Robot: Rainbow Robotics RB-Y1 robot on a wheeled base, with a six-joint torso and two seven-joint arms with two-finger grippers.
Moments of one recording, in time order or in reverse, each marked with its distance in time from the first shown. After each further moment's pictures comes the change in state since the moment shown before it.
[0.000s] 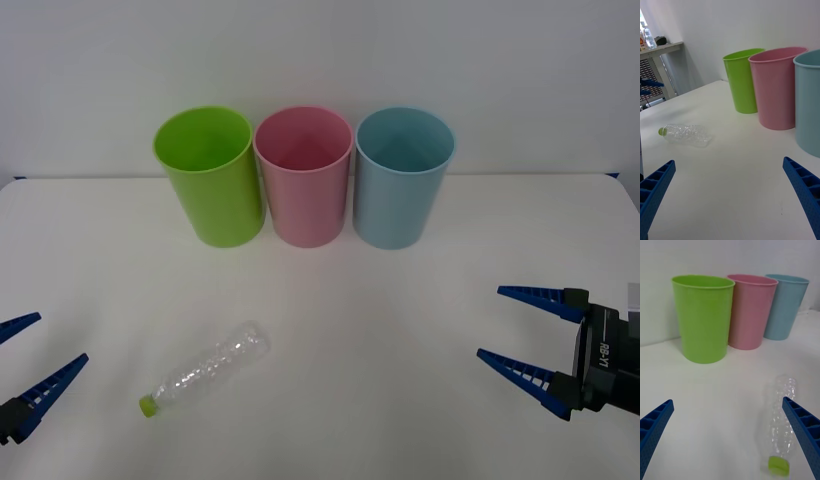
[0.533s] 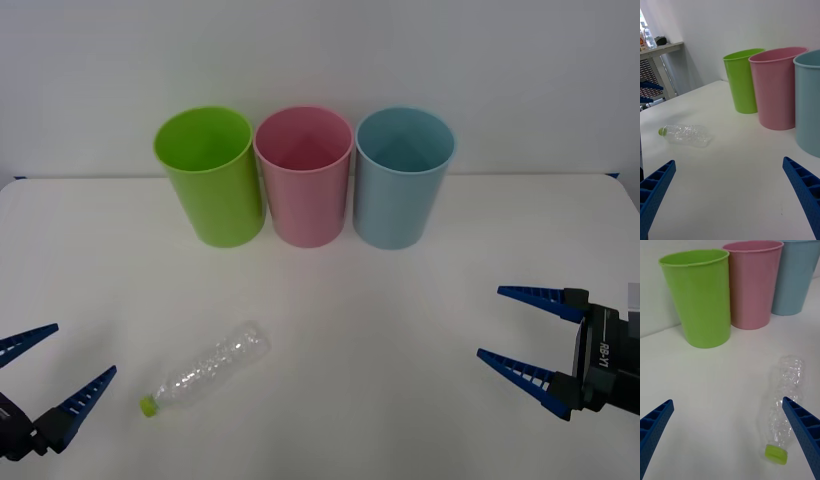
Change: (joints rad) right arm 0.000 0.000 0.000 0.000 0.000 0.000 0.000; left arm 0.183 0.064 -0.180 -0.292 -0.135 0.379 0.033
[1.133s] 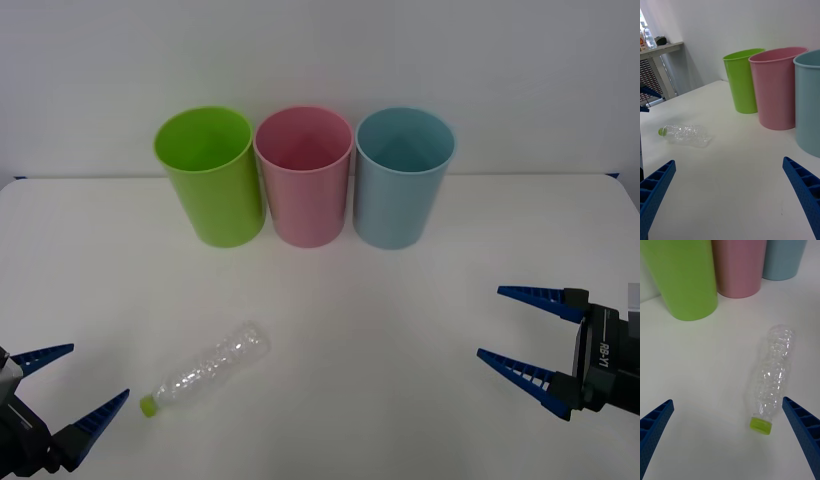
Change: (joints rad) right arm 0.000 0.000 0.000 0.000 0.000 0.000 0.000; left arm 0.085 0.236 -0.120 -0.122 -0.177 0.171 0.292
